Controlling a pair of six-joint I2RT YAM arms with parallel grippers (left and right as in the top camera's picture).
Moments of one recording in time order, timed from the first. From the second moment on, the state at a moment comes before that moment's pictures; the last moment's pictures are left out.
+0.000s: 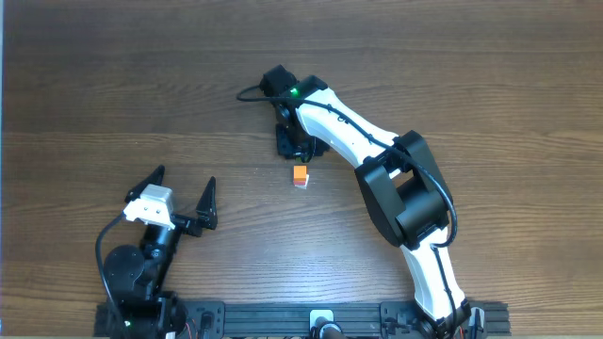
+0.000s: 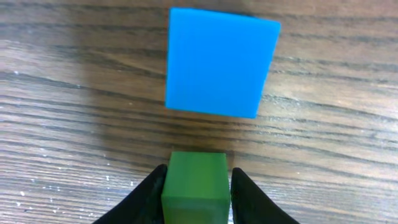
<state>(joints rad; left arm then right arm) -0.02 0.01 0.01 -0.06 0.24 -0.10 0.62 2.23 1.70 -0.99 -0.02 0.51</state>
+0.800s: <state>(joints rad) -0.02 0.01 0.01 -0.06 0.24 -0.10 0.62 2.23 1.71 -1.01 -0.03 0.51</state>
